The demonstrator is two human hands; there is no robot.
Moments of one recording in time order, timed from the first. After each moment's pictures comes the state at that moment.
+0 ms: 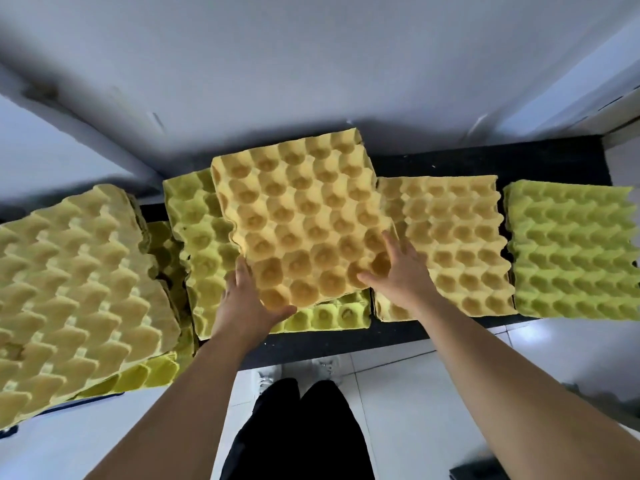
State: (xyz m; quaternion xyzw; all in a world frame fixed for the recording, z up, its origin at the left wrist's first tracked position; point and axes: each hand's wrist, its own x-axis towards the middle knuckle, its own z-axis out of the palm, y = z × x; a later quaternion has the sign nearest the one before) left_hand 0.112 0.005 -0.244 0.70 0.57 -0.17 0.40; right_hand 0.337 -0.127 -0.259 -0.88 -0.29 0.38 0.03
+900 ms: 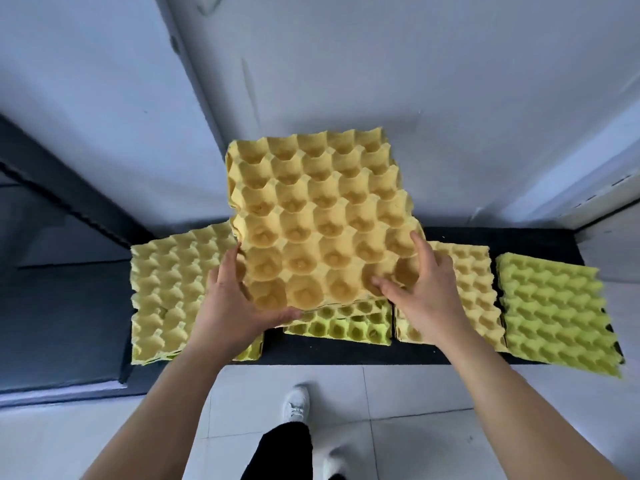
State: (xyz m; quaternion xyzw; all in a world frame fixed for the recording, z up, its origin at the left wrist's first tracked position) left_hand -0.013 -0.006 0.003 0.71 0.55 0.09 0.43; right_hand 0.227 -0.135 -0.014 -0.86 -0.36 0.24 0.27
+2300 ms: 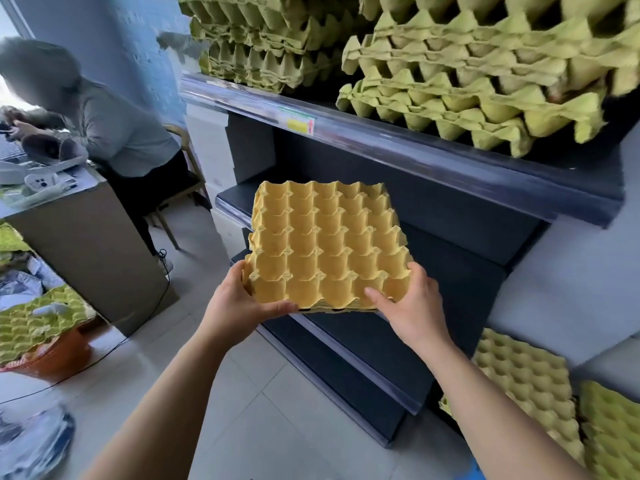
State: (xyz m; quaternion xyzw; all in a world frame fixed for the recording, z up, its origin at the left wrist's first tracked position) left_hand -0.740 -0.029 0.154 0.48 0.71 0.40 0.33; right_hand -0.480 0.030 0.143 -0.66 -0.64 0.27 0.28
